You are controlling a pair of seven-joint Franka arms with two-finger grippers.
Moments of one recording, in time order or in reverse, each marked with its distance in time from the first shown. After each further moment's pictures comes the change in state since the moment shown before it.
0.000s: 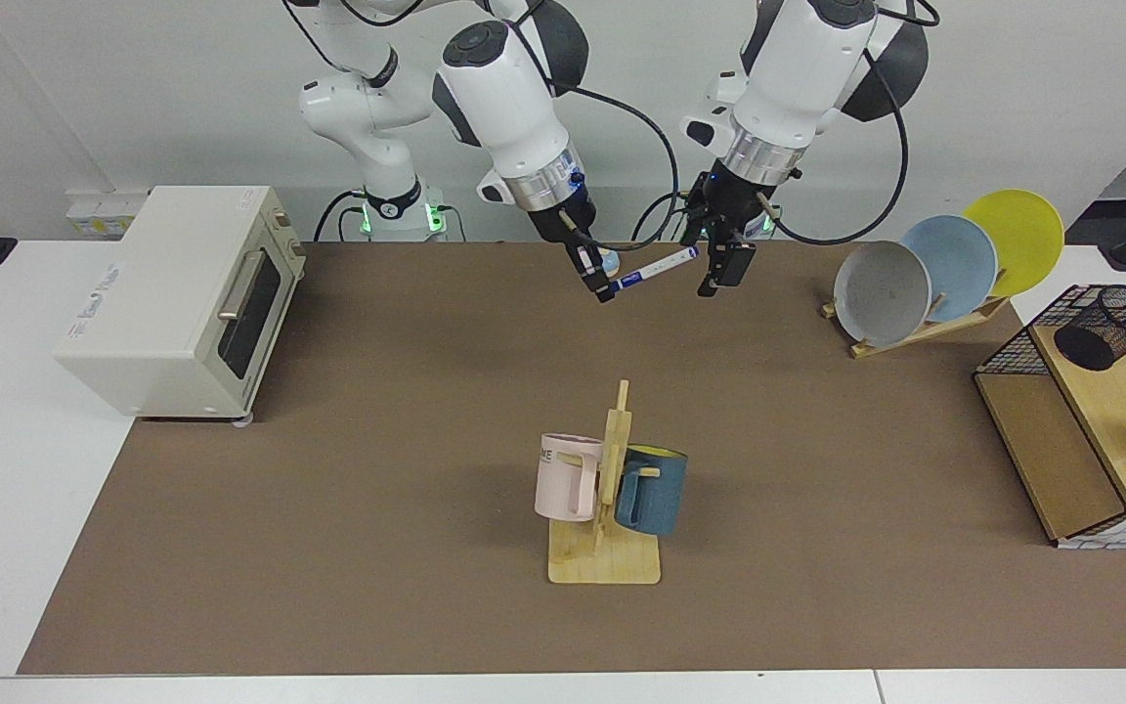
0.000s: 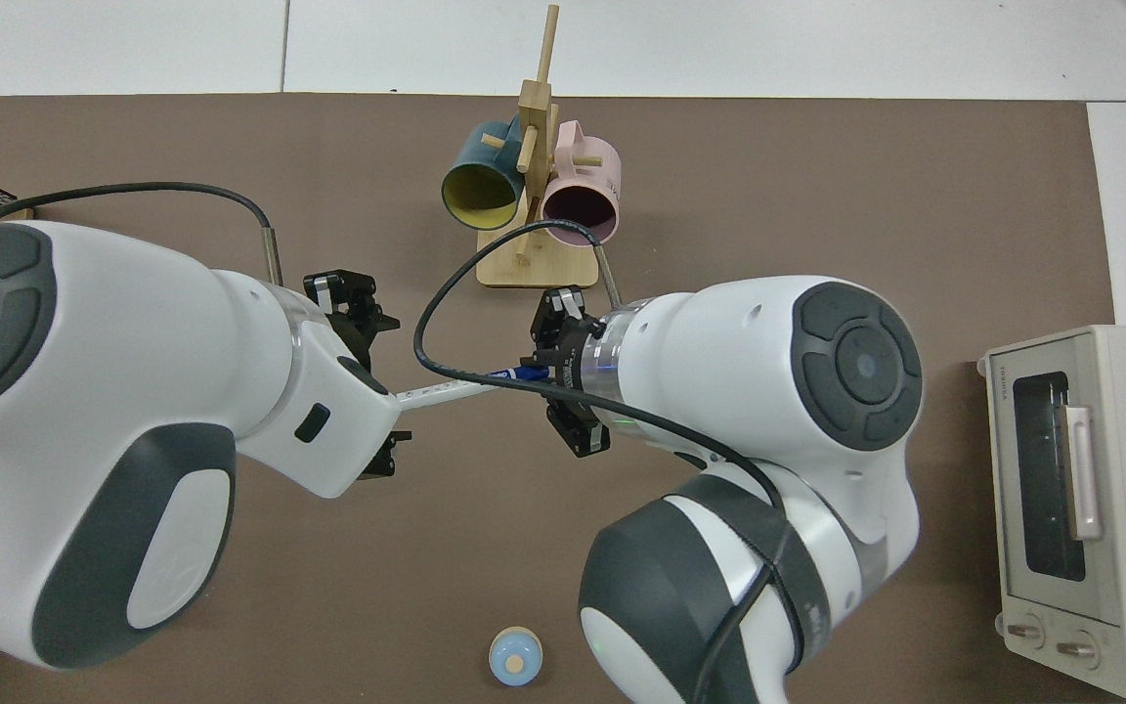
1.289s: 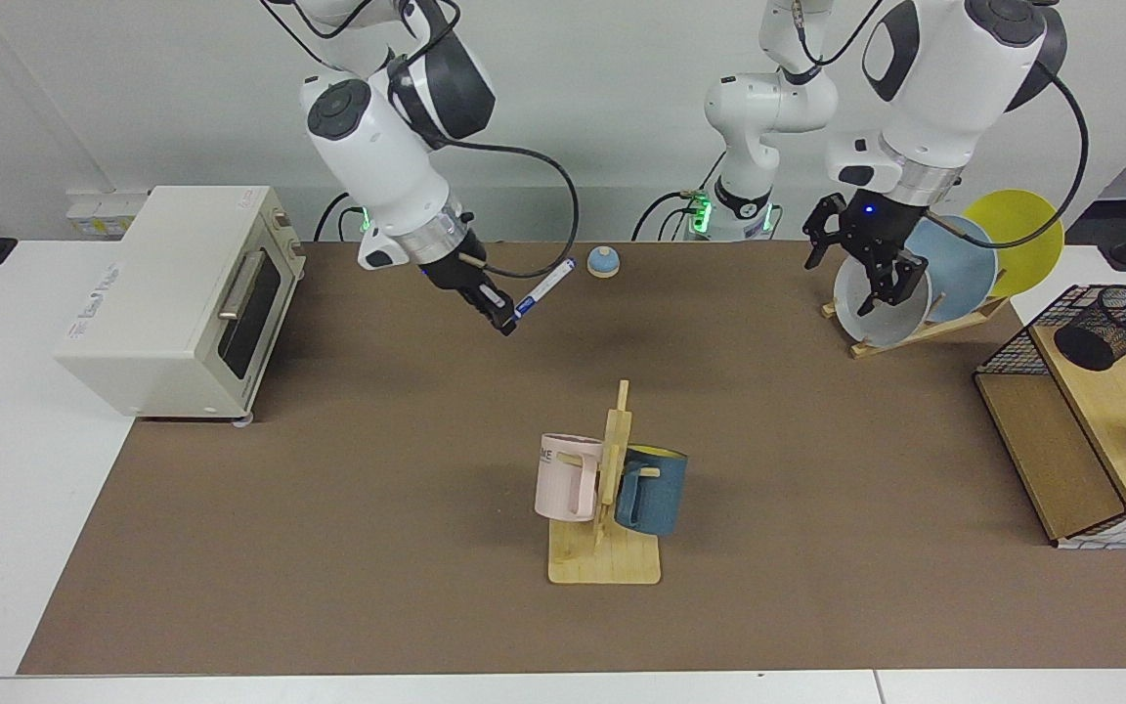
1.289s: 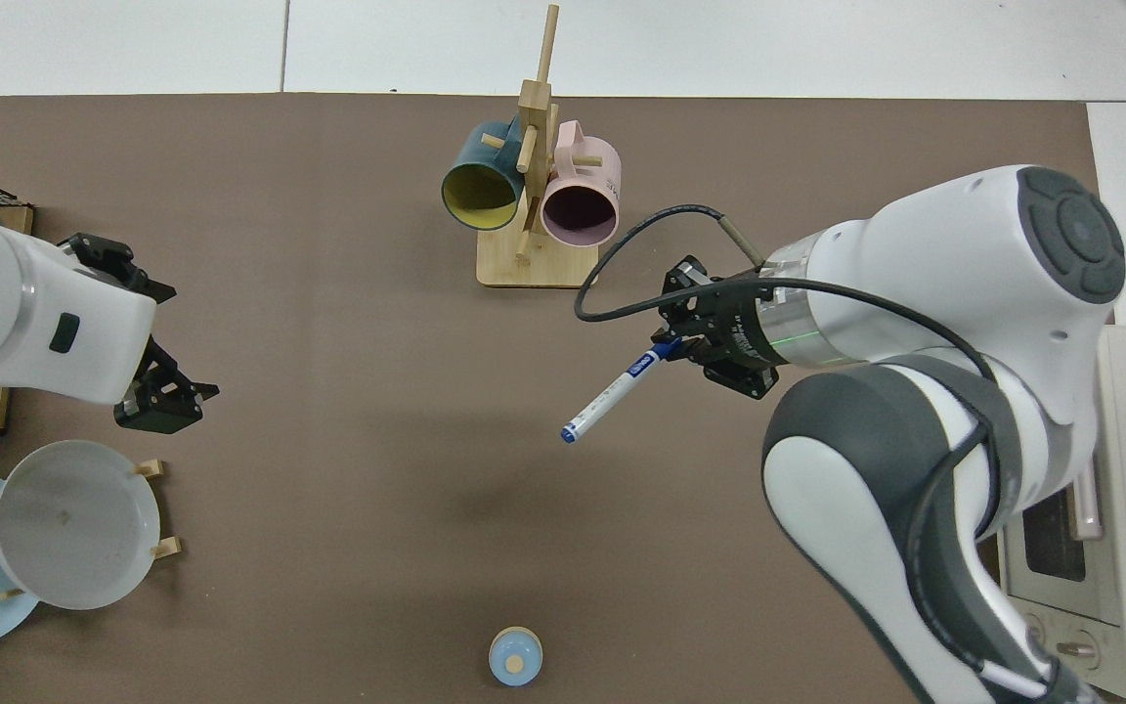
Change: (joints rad) left arm 0.182 0.004 0.080 0.025 0.124 -0.087 -0.081; right arm -0.213 -0.010 -0.003 -0.017 0.058 -0.167 -0.686
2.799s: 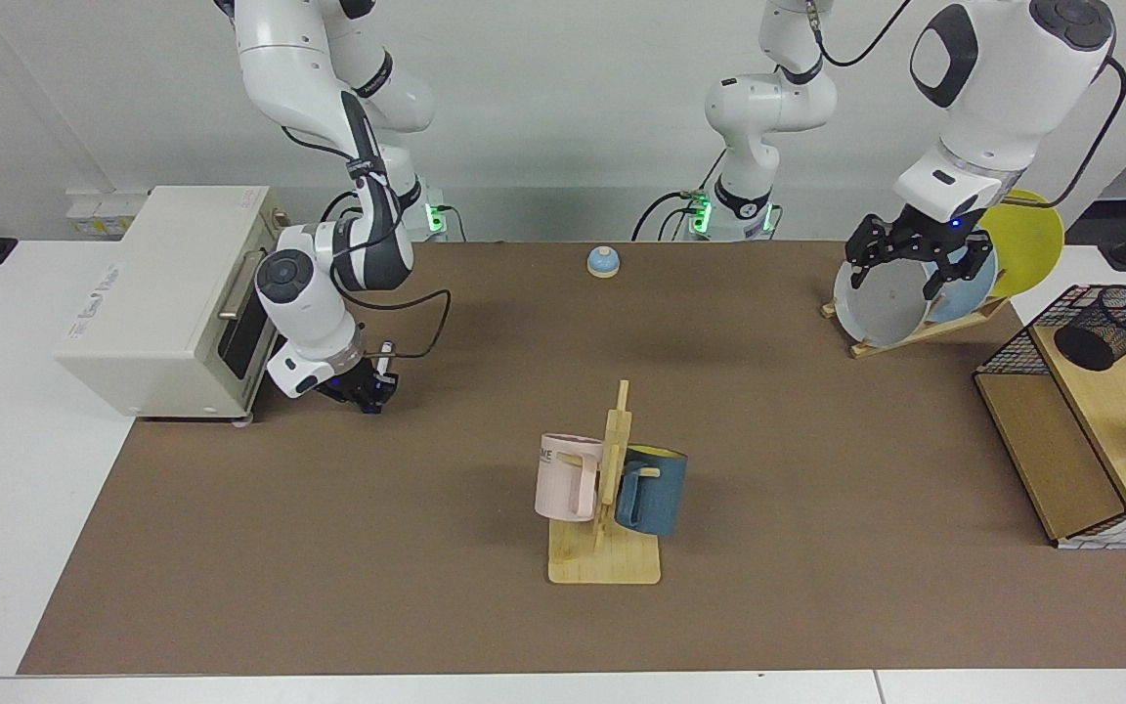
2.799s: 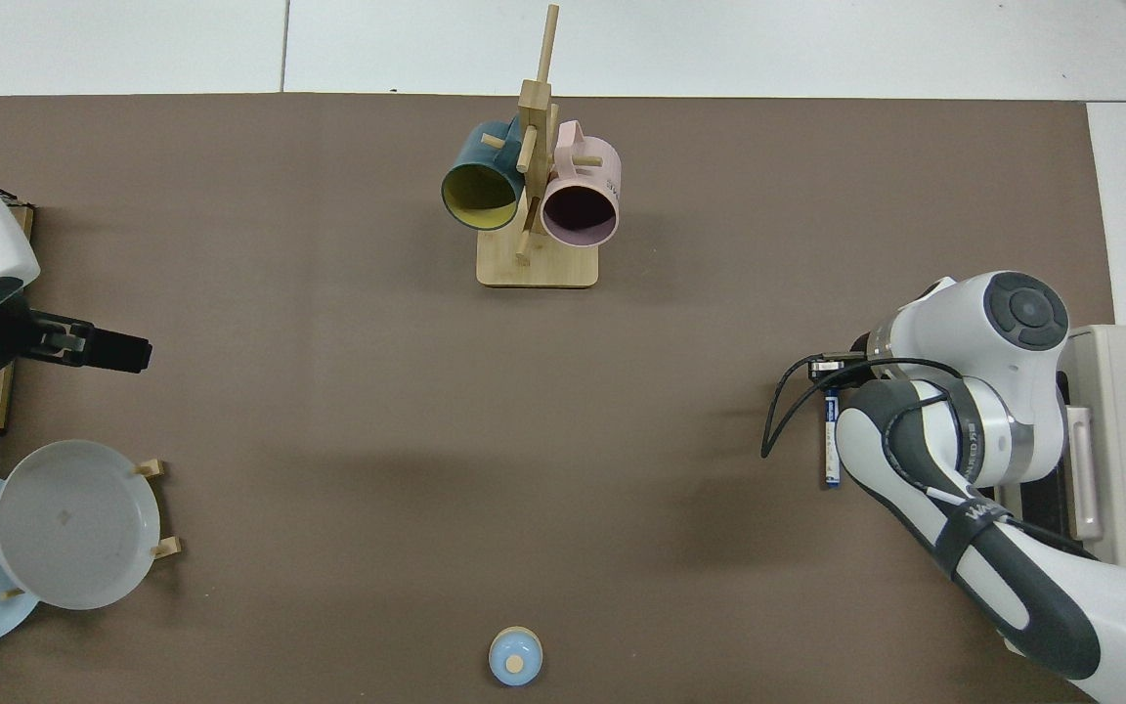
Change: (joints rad) left arm 0.093 0.000 0.031 -0.001 0.039 -0.014 -0.809; right arm -0.206 0.137 -0.095 -0.394 -0.352 0.341 -0.981
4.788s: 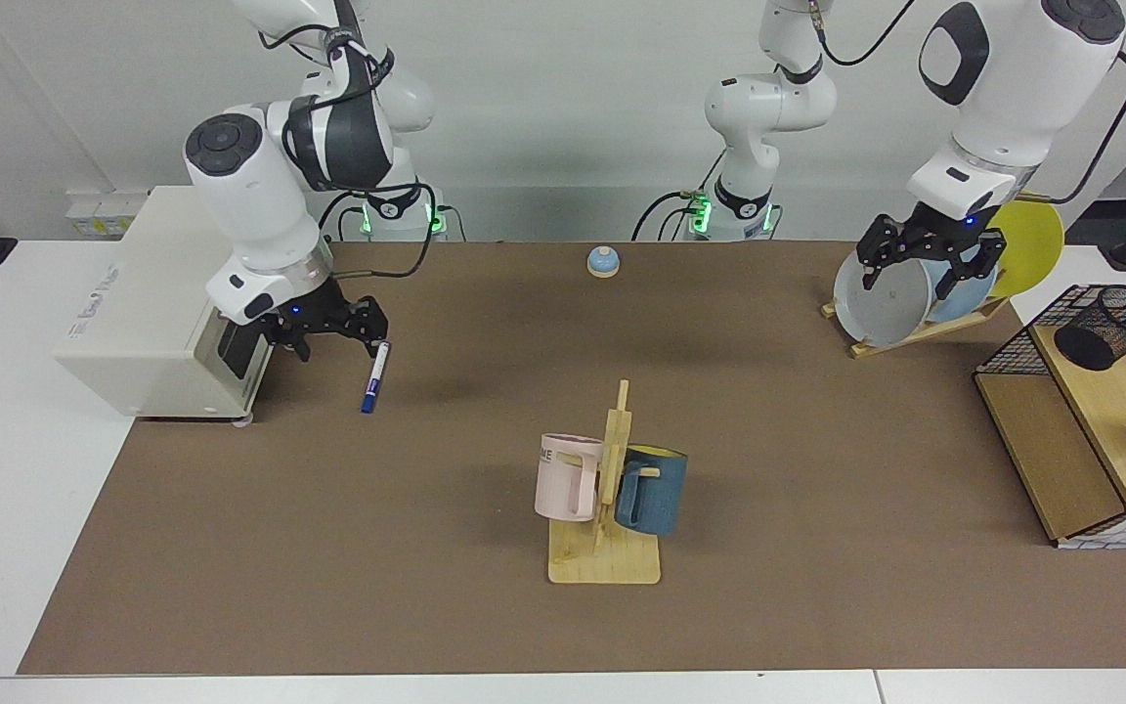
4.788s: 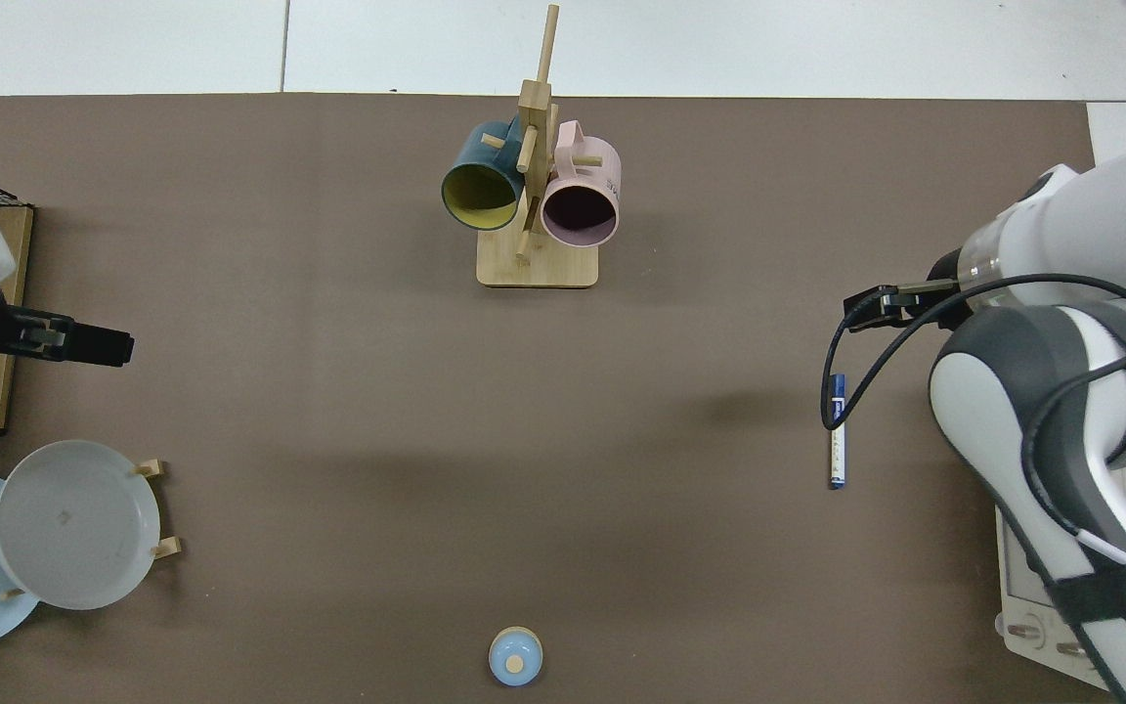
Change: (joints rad) left arm 0.010 -0.001 0.010 0.003 0.011 0.015 0.000; right arm 0.021 -0.129 0.006 0.311 0.004 -0.385 -0.074
